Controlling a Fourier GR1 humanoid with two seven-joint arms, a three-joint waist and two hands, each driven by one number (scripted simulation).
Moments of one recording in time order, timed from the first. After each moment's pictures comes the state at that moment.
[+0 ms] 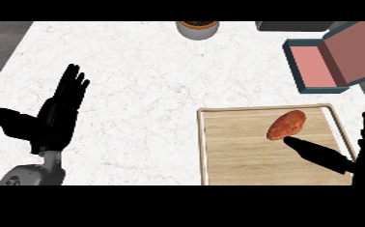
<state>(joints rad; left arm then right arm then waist) -0.09 0.32 -0.13 -1.63 0.33 0.29 0.12 0.11 -0.24 0.07 -2.04 0.64 -0.38 1.17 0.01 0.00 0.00</state>
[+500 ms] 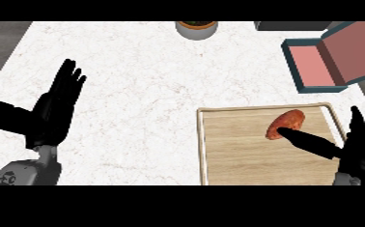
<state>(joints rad) -0.12 0.32 -0.08 -1.62 0.32 0.25 0.16 0.04 -0.15 0.01 -1.93 0.66 -0.34 1.13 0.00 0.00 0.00</state>
